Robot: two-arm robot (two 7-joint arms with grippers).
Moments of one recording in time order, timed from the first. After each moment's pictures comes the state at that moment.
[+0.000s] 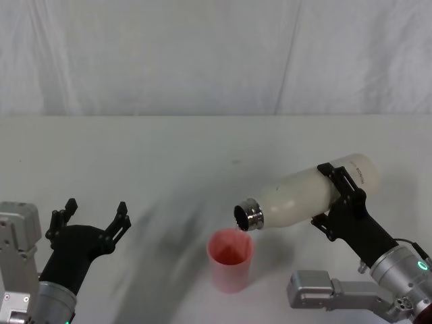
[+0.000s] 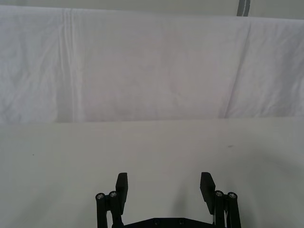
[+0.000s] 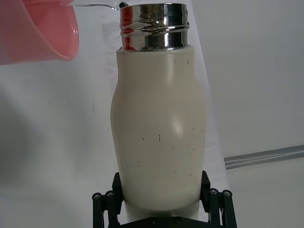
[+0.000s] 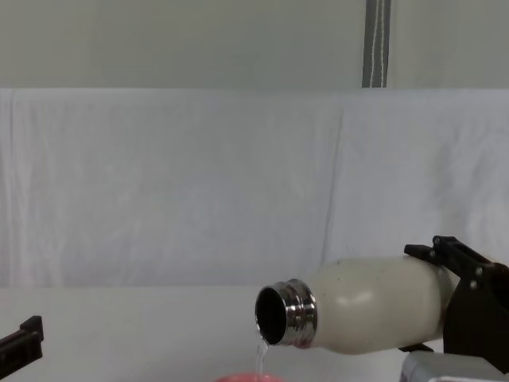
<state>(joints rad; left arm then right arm) 0.27 0.24 0.04 -1.85 -0.25 -0.02 -0.02 0.09 0.46 -0.50 -1.67 -0.97 -0.05 -0.11</state>
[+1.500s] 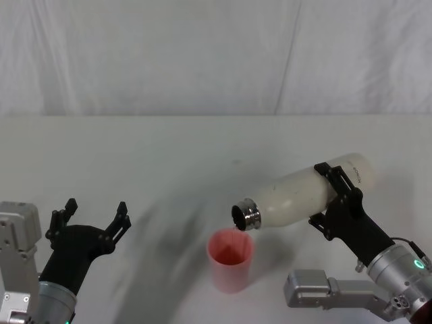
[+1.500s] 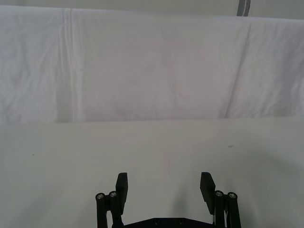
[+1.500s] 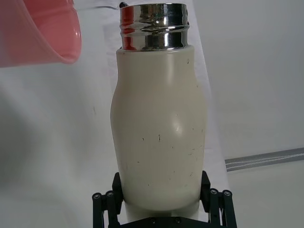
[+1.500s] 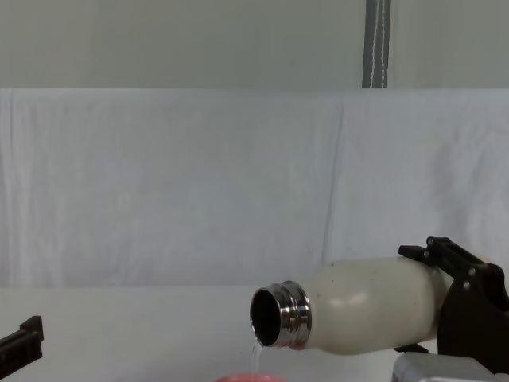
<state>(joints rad) 0.27 0.24 0.04 -1.85 -0.25 -0.02 -0.02 0.10 0.46 -0.52 -1.65 -0.97 -0.04 -0.11</state>
